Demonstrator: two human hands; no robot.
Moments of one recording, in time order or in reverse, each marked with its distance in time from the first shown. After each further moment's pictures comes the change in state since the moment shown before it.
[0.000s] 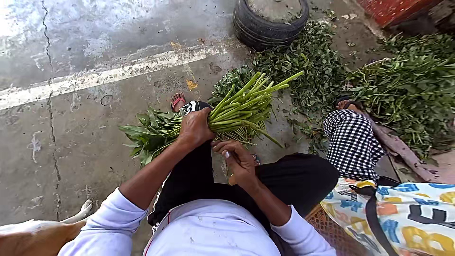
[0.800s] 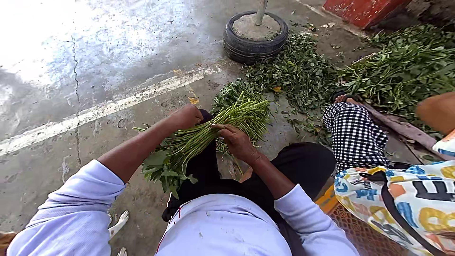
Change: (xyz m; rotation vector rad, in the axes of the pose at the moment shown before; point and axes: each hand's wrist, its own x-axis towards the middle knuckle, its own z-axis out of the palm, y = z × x) left_hand 0.023 -0.014 -0.063 0.262 -0.353 0.245; right_hand 0.039 0.011 -0.023 -0.630 -0.197 -0.274
